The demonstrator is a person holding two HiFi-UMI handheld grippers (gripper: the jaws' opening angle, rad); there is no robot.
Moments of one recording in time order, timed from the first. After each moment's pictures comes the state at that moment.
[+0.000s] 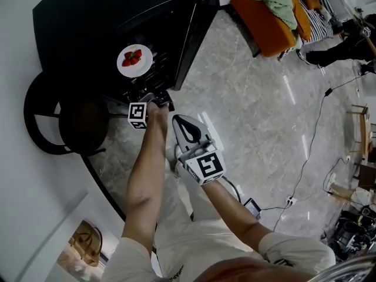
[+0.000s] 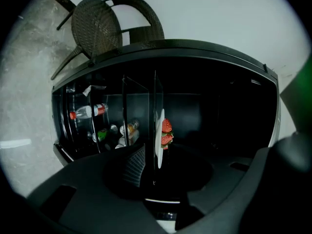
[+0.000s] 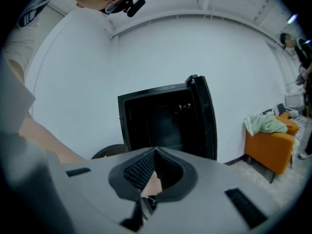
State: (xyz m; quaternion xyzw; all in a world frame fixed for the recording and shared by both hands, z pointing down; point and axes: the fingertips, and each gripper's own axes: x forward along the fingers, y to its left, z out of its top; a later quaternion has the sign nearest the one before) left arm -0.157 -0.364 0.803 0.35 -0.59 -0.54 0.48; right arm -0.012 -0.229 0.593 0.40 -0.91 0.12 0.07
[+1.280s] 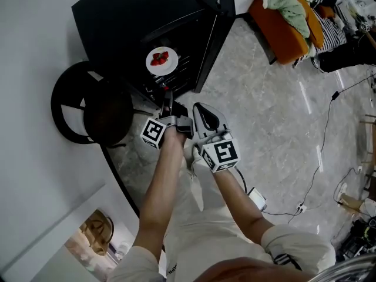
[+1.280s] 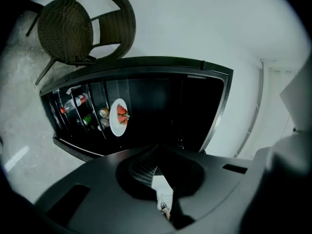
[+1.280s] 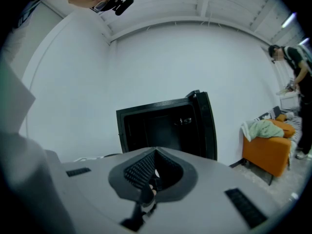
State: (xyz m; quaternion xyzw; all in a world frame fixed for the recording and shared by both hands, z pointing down) left arm -0.128 -0.282 0.649 0.49 -0.50 -0.48 0.52; right arm -0.021 -0.232 0.536 0.42 -0.90 0.12 0.04
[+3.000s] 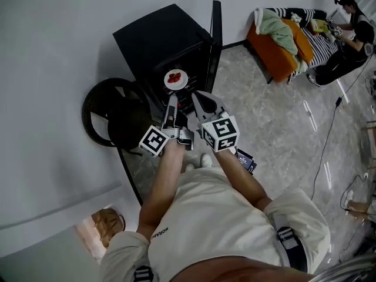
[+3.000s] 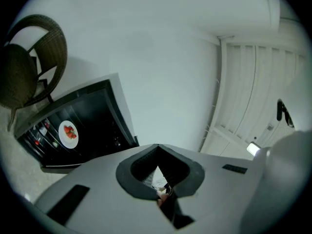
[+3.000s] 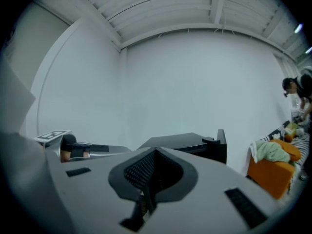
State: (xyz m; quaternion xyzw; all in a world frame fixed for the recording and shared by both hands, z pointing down) left arm -0.121 -0.193 0.361 0.66 -0.47 -0.42 0.41; right arm -0.044 -0.204 0.338 0.38 -0.92 0.08 0.04
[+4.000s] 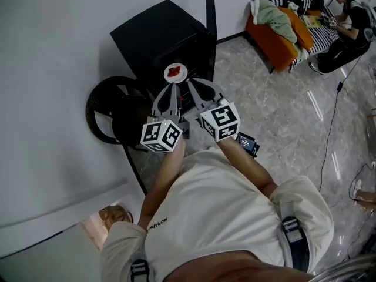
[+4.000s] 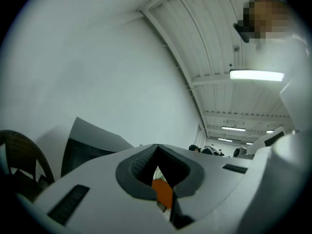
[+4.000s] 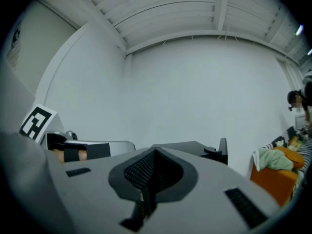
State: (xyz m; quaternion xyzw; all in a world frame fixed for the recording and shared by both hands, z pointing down) left arm -0.093 -0.181 0.303 0.78 -0.58 -0.17 0.14; right arm -0.037 -0.193 0.309 0.37 -0.93 0.05 0.01
